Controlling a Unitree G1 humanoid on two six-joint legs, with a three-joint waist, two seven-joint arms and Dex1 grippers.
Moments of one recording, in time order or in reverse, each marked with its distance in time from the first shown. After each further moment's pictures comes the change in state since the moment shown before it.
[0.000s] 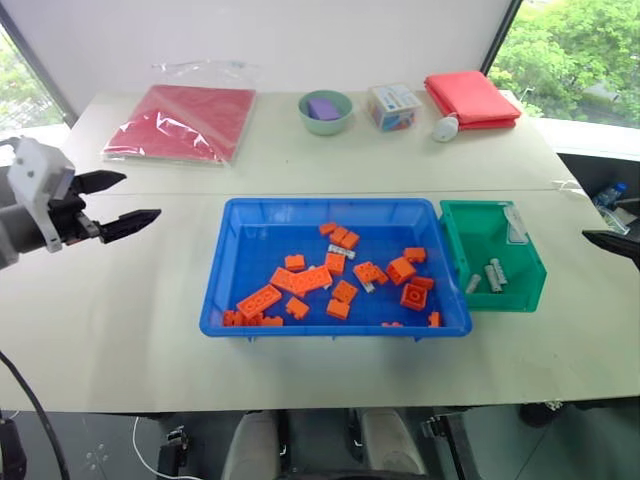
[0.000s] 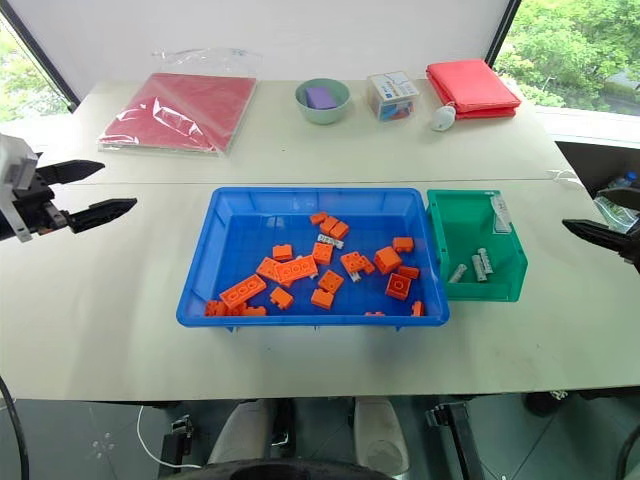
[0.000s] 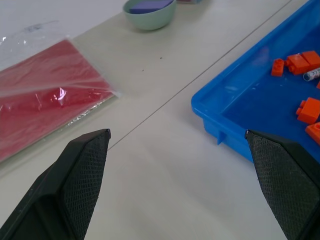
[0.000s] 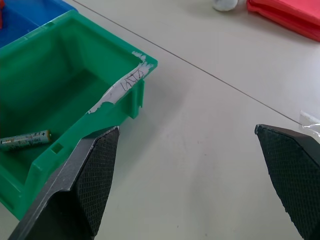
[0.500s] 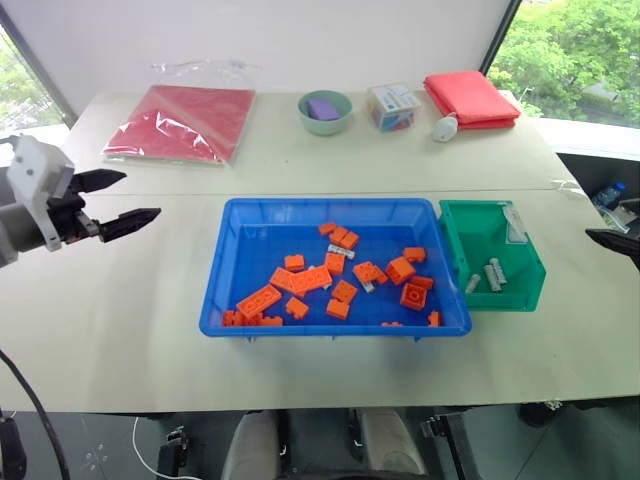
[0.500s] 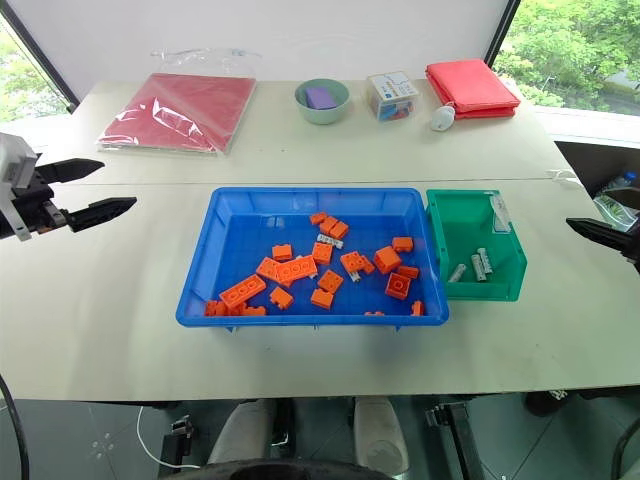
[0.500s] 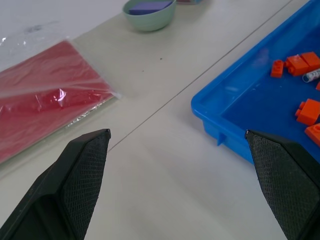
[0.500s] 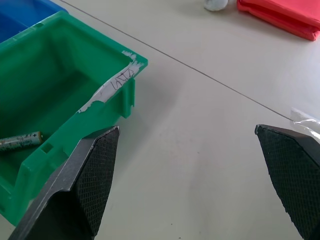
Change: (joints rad) left arm -0.010 0.000 -0.001 0.003 0.003 0.014 -0.002; right arm -0.037 0.000 0.001 0.058 -0.020 -0.025 -0.010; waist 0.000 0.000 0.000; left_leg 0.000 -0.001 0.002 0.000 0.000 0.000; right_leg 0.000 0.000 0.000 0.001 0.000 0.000
